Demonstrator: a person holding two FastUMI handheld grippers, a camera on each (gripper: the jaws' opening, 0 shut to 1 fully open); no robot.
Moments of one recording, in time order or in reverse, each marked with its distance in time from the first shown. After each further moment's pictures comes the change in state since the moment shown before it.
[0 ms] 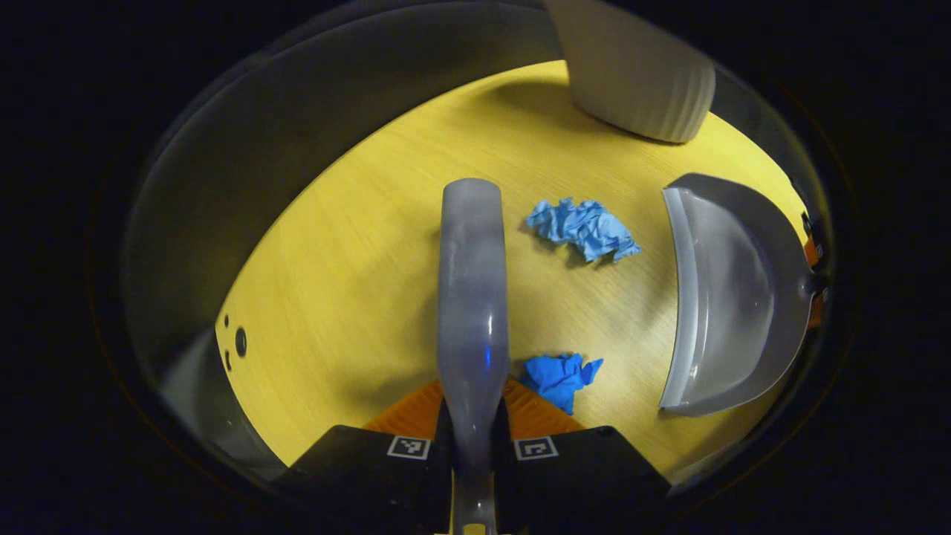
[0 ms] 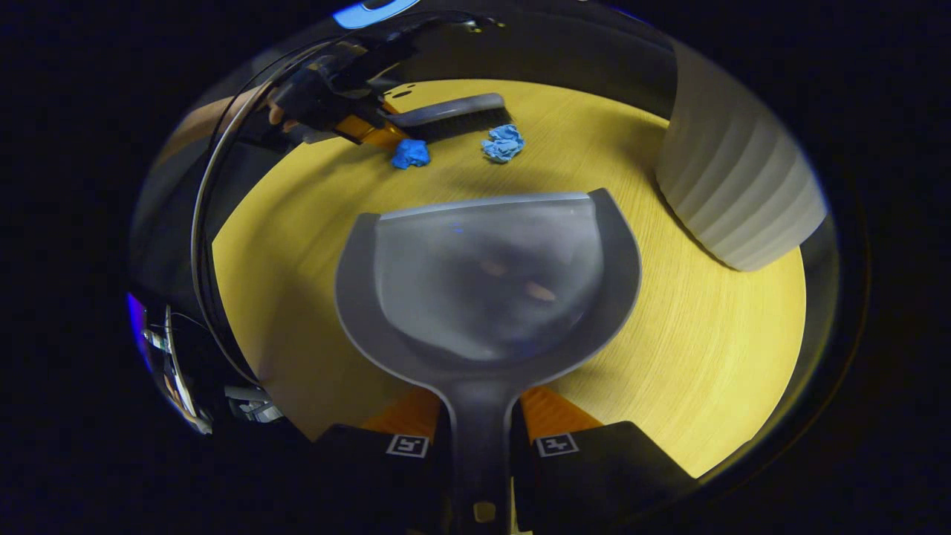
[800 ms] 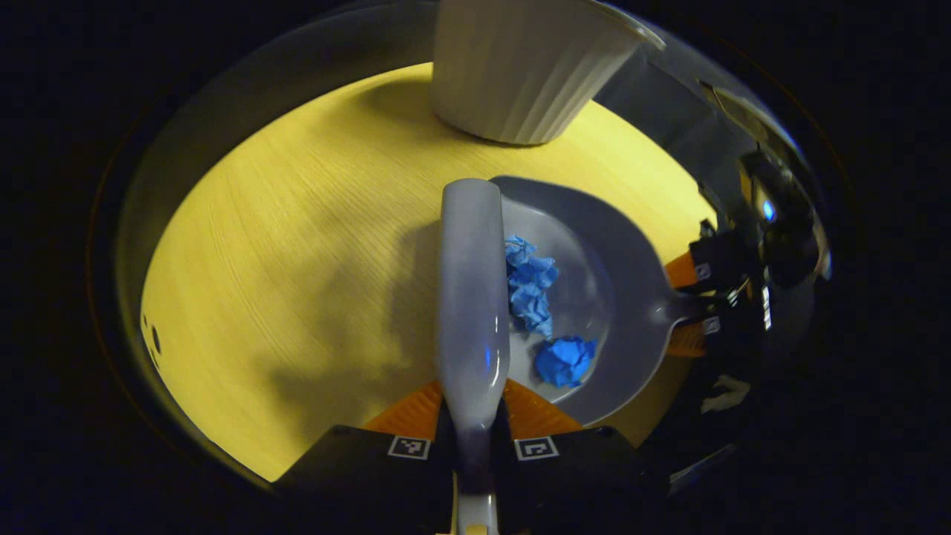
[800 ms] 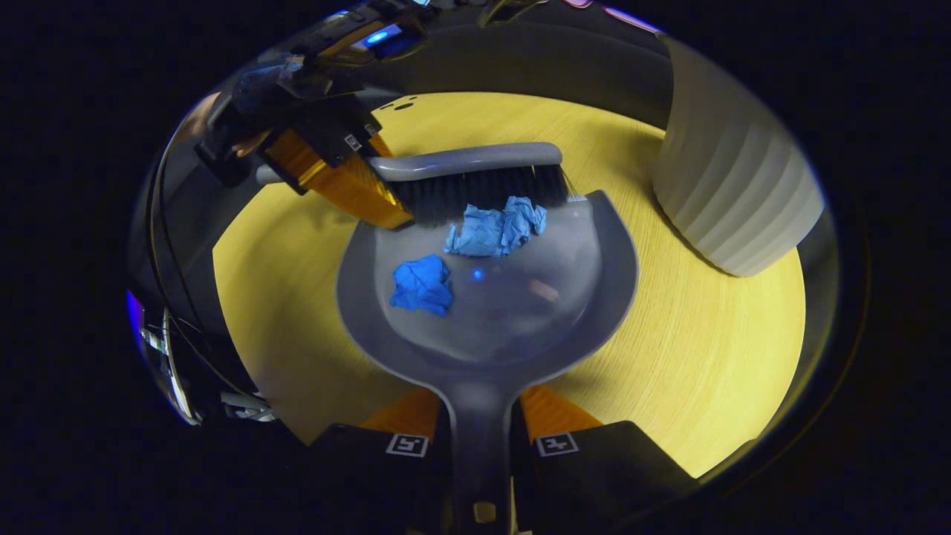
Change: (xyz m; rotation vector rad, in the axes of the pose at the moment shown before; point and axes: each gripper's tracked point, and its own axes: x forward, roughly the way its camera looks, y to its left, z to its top) left arm -0.080 -0.126 0.019 -0.139 0.038 -0.436; right arm 0.002 0.000 0.003 0.006 -0.076 -0.019
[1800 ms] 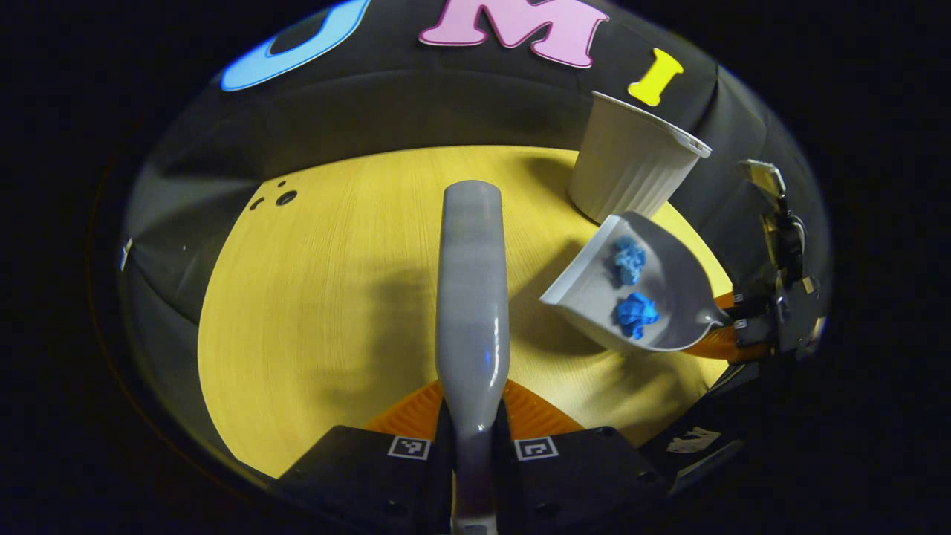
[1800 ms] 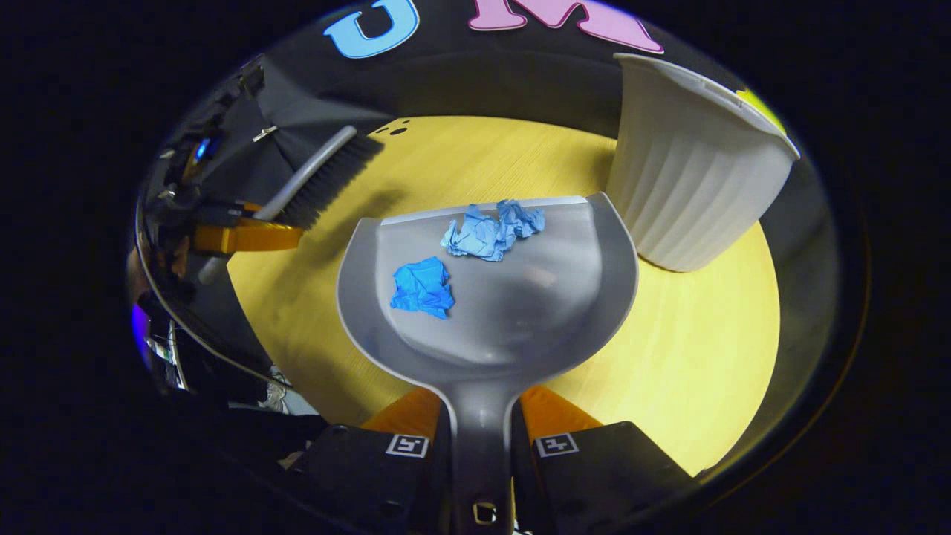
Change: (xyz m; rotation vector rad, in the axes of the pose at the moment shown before) left arm -0.050 0.038 -0.111 -0.472 -0.383 0.339; right arm -0.068 0.004 0.010 0.032 -0.044 -0.018
